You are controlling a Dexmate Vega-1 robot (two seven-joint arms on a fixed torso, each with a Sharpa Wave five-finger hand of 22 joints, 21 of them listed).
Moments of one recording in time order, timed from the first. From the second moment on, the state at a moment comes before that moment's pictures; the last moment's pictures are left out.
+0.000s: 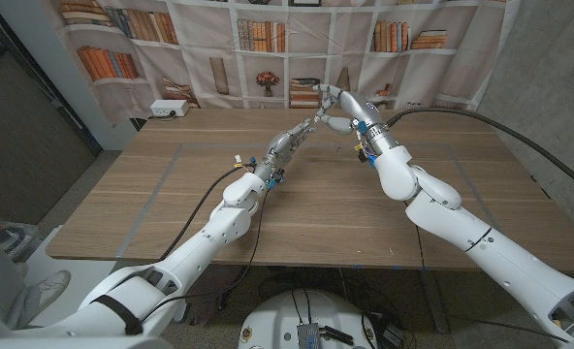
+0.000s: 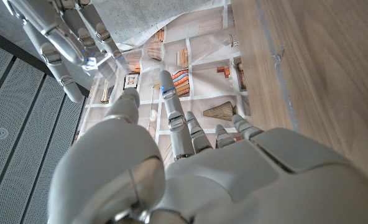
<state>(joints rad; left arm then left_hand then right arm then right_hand) 0.69 0.24 0.54 -1.11 -0.65 -0.40 -0.27 0.72 0.00 0.38 -0.07 0.18 0.88 -0.03 0.43 0.19 0.26 -0.16 0.20 0.21 -0.10 -0.04 0.20 0.20 -0.06 0.04 0.21 0.19 -0.86 -0.65 -0.54 -1.95 -0.49 -0.09 -0.32 1.17 0.09 0.48 -0.17 0.32 0.36 -0.08 0.22 0.26 0.94 -0.18 0.60 0.31 0.56 -0.05 0.19 0.27 0.30 0.23 0.19 0.18</state>
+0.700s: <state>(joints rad) 0.69 0.24 0.53 -1.10 -0.65 -0.41 -0.28 0.65 -0.03 0.35 -0.04 0.19 0.77 -0.07 0.37 0.20 0.24 -0.15 0.20 0.21 -0.10 -0.04 0.20 0.20 -0.07 0.05 0.21 0.19 -0.87 -0.63 -0.51 -1.98 -0.45 -0.21 -0.39 1.16 0.08 0.50 -0.17 0.33 0.38 -0.07 0.22 0.26 0.94 -0.18 0.62 0.31 0.58 -0.05 0.20 0.27 0.32 0.22 0.20 0.18</state>
